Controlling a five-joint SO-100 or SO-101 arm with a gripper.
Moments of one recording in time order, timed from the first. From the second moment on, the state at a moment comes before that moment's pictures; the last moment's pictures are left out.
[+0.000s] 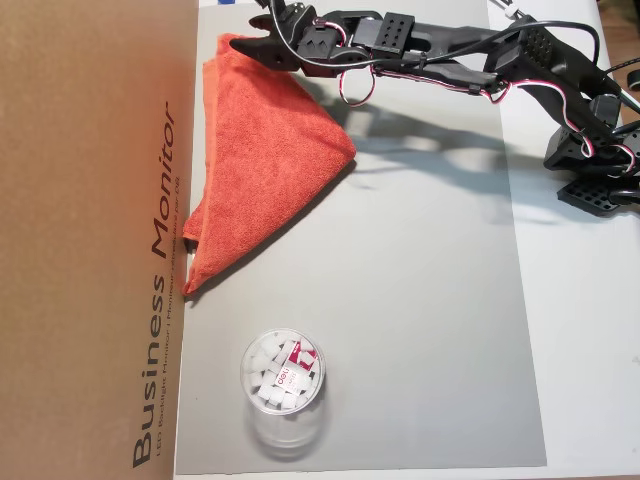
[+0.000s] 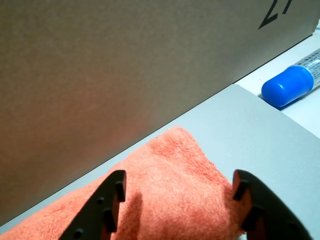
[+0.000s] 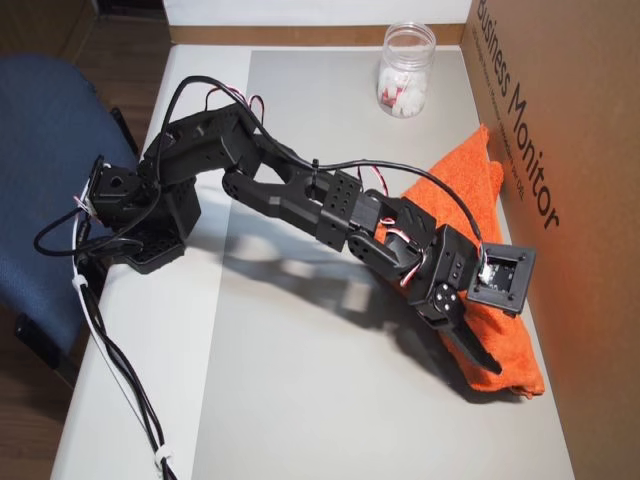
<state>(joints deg) 21.1 31.3 35.4 13.6 104.8</state>
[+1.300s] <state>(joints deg) 20.2 70.8 62.1 21.8 78.4</state>
